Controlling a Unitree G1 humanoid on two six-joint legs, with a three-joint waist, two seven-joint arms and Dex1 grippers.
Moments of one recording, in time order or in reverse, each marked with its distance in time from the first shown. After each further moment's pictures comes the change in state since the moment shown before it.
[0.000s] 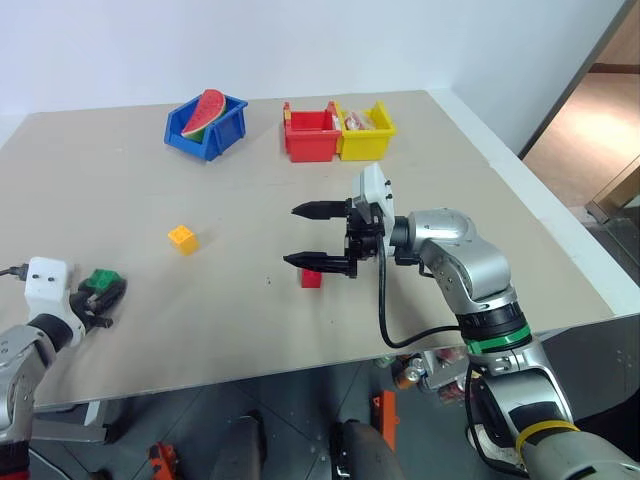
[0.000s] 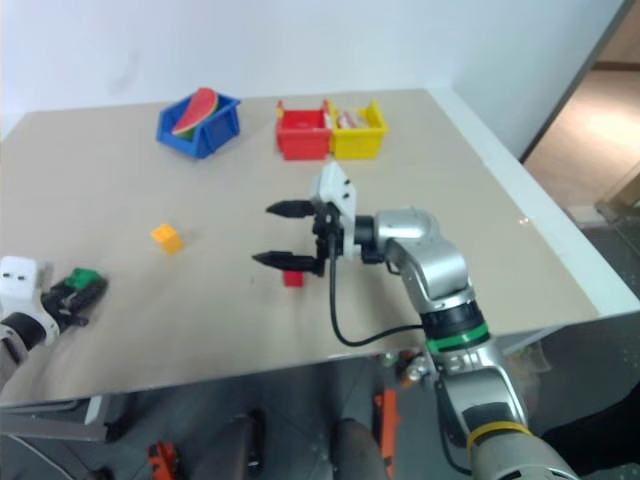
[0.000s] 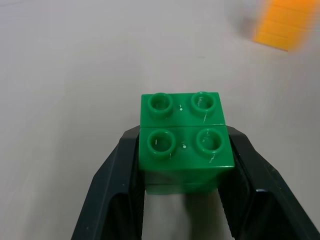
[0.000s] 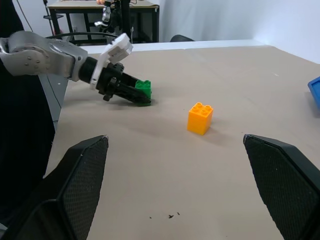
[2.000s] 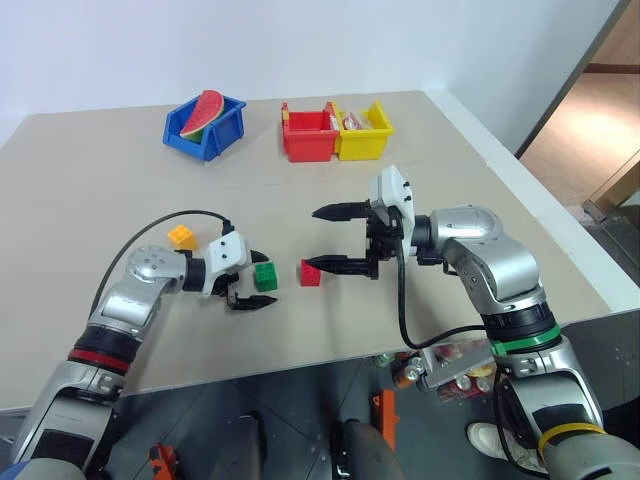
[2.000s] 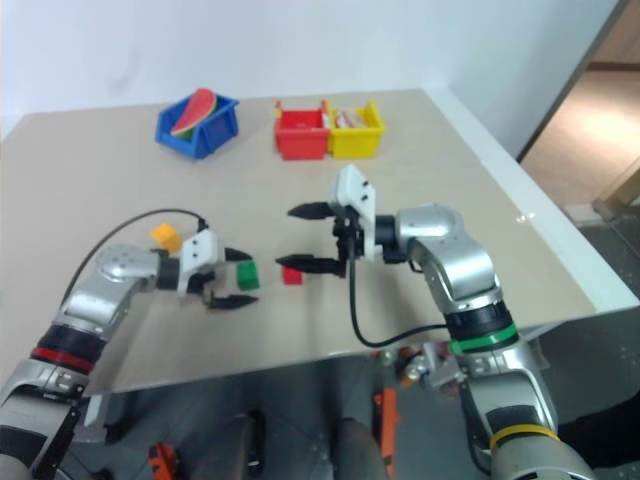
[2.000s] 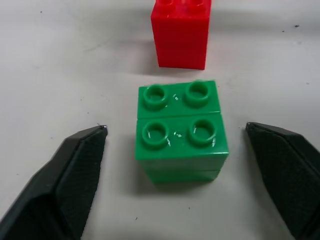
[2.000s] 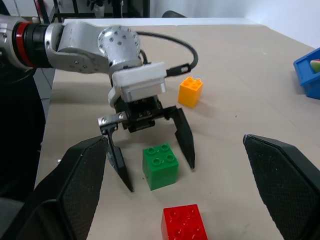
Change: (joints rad) left arm -0.634 -0.028 -0.664 0.367 0.240 -0.358 -0.578; right arm 0.013 -0.111 0.011 -0.023 0.006 0.007 0.032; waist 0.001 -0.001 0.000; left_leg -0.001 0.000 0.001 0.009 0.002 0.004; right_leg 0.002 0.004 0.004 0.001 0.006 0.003
